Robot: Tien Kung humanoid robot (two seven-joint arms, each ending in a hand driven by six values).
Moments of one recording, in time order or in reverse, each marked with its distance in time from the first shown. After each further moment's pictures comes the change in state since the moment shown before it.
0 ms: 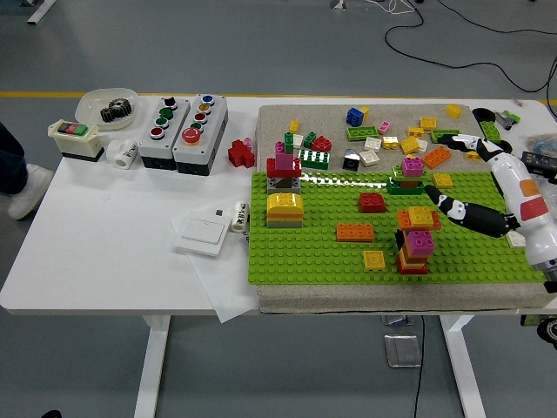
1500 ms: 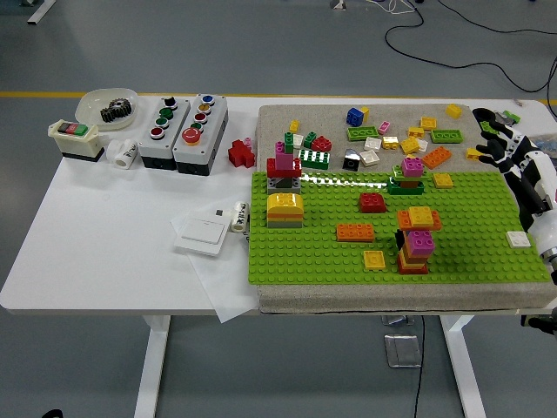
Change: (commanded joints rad) left arm 0.001 0.010 -0.029 -0.014 0.072 -0.039 0.000; right arm 0.013 0.025 0.038 -0.062 0.567 0.137 -0.088
